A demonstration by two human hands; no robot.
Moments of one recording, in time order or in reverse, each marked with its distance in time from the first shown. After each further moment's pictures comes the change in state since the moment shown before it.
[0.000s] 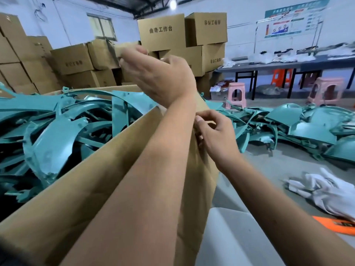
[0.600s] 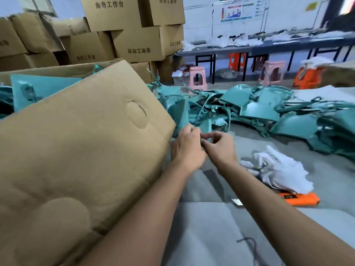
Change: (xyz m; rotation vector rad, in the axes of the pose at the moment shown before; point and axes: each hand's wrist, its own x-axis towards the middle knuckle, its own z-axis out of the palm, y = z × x) left_hand -0.197 -0.139 -0.010 0.518 -1.523 0.362; right_hand 0.013 0.145 -0.124 -0.348 0.252 0.327
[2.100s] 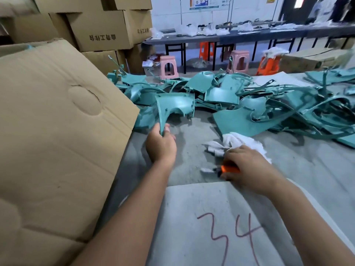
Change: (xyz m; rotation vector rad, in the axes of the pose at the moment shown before) left_hand -0.010 0.026 0.062 -0.723 0.329 -0.485; right_hand -0.060 0.050 -0.183 -1.137 -0.427 -0.320
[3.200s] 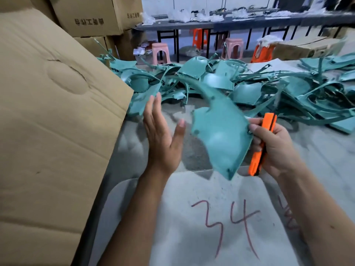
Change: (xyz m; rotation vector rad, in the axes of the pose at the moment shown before) left_hand -0.044 -0.004 -0.014 -0.019 -0.164 0.637; right_hand -0.013 0.016 -0.005 1.774 0.485 0.235
